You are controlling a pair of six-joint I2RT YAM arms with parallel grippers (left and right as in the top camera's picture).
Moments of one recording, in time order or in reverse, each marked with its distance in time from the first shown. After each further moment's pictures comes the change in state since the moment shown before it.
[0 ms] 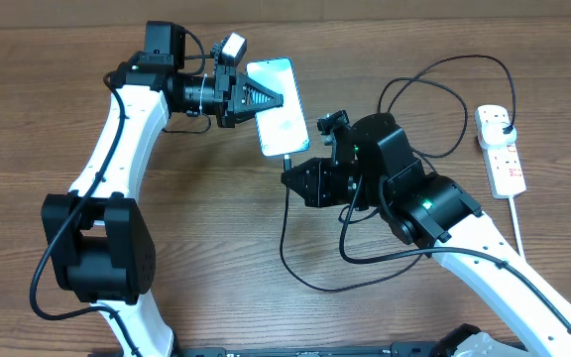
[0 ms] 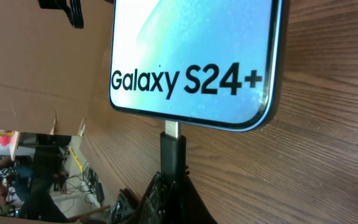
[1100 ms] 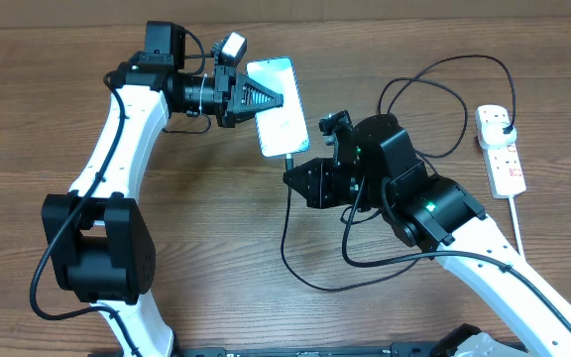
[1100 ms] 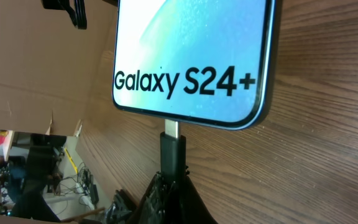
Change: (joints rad) left arm 0.000 0.000 0.000 -0.001 0.015 0.019; right arm 0.000 -0.015 0.000 -0.011 0.014 -0.019
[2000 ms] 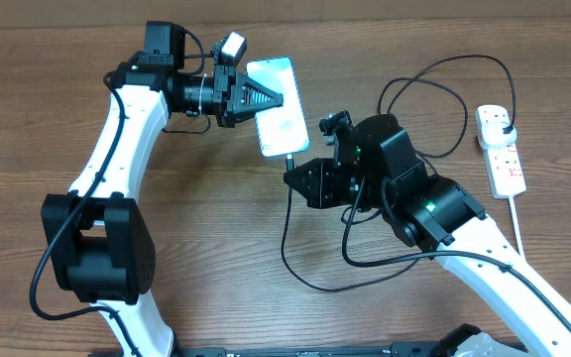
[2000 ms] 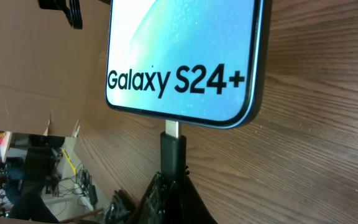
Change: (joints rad) left arm 0.000 0.000 0.000 0.001 0.007 0.000; right arm 0.000 0.000 0.000 -0.004 0.007 0.000
